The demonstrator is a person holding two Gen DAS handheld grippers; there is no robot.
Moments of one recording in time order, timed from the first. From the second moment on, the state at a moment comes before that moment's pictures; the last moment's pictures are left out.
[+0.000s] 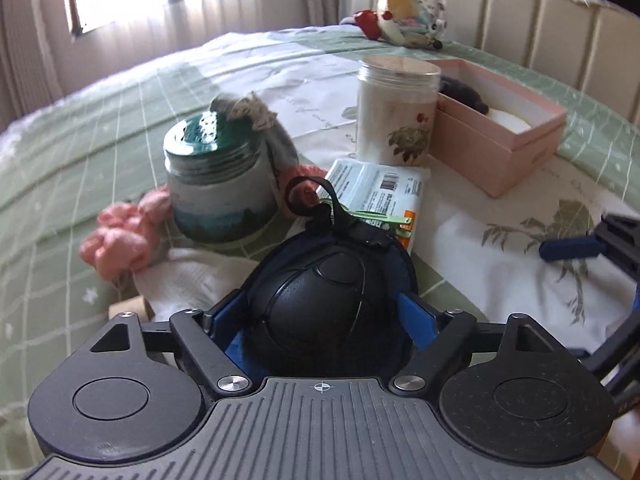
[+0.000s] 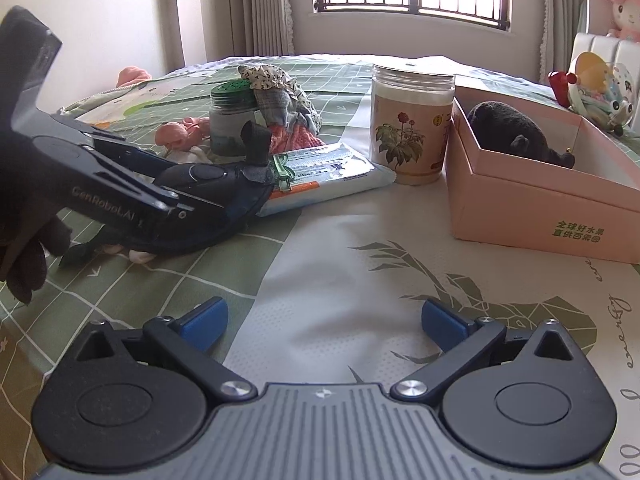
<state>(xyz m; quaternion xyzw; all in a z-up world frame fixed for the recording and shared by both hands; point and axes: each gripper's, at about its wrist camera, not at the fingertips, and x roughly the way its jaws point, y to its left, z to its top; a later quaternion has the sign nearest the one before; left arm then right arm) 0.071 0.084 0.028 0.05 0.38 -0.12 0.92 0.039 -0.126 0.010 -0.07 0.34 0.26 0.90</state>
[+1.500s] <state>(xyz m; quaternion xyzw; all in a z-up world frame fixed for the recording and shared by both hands) -0.052 0.064 0.074 -0.12 0.34 -0.12 0.92 0.039 -0.150 0.089 -0.11 0.33 0.27 0.90</state>
